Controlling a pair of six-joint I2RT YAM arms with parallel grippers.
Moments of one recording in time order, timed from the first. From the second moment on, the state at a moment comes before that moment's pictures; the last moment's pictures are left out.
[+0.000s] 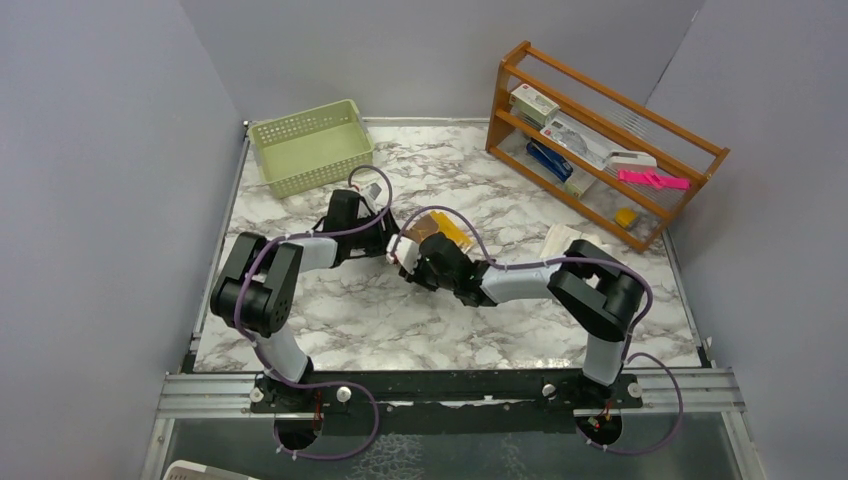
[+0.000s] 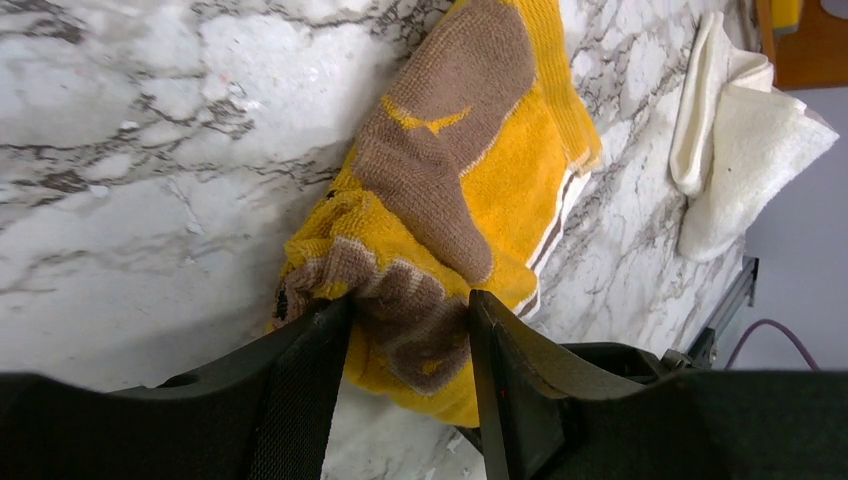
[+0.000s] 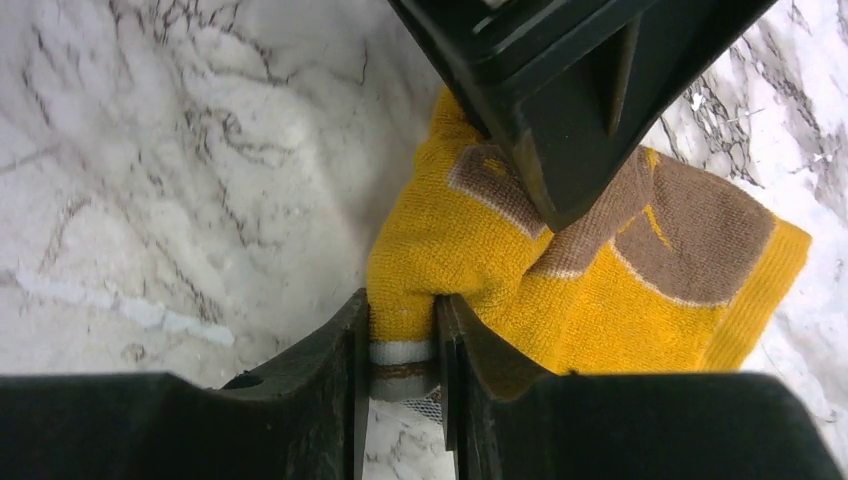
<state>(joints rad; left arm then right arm) -0.29 1.72 0.75 0.22 0.55 -0.58 0.97 1.84 0.89 0.32 0.05 -0.39</state>
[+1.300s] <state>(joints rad) -0.30 1.14 0.57 -0.07 0.46 -0.60 0.61 2.07 0.63 0.99 -0.97 1.01</state>
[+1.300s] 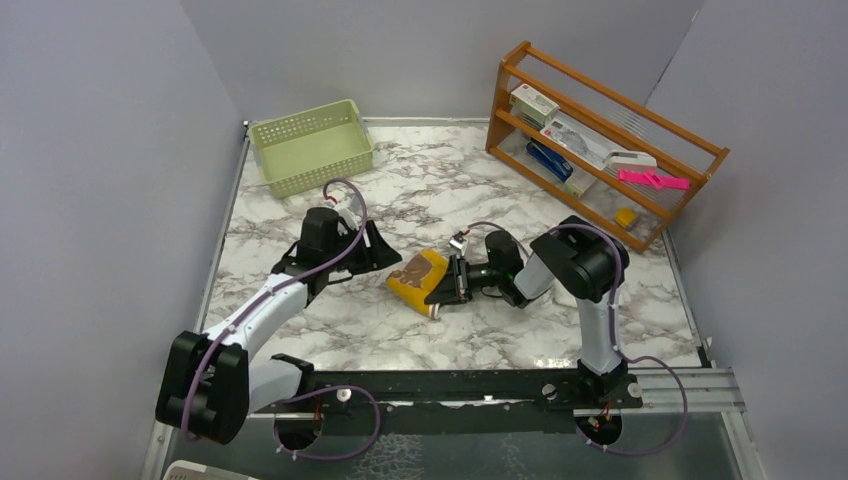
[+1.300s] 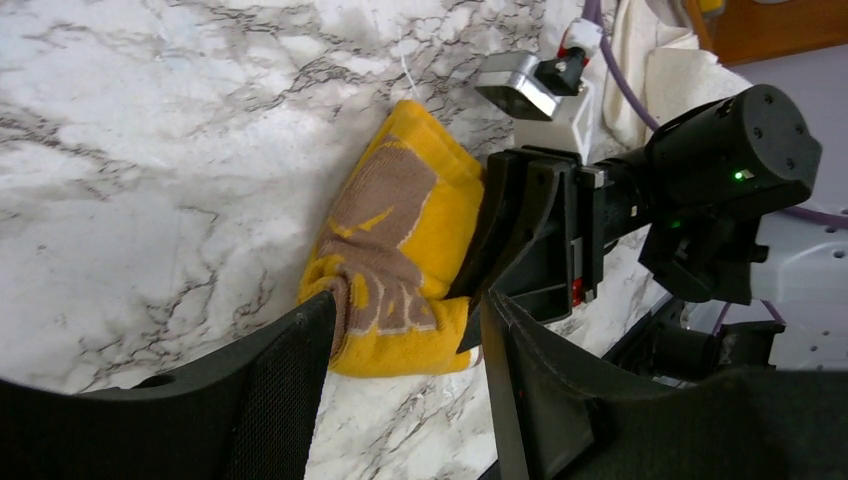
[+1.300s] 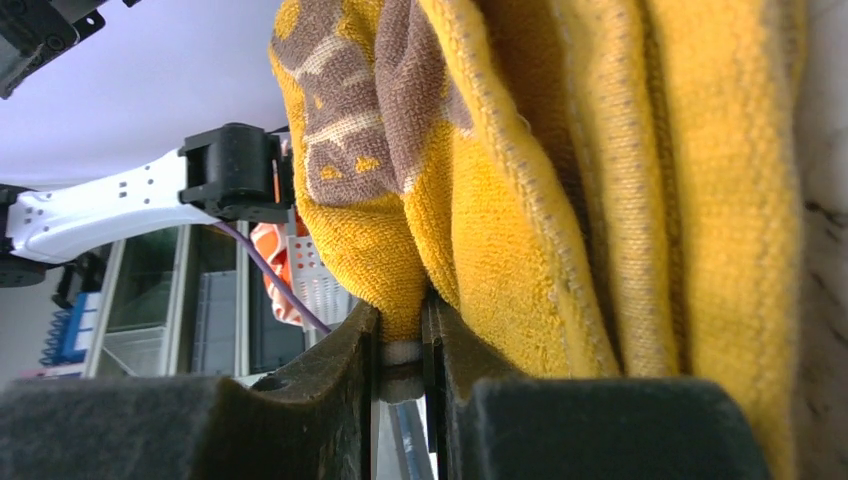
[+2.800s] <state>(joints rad) -0.37 1.44 0.52 0.17 0.66 -0.69 0.57 2.15 0.56 1.27 -0.99 1.27</state>
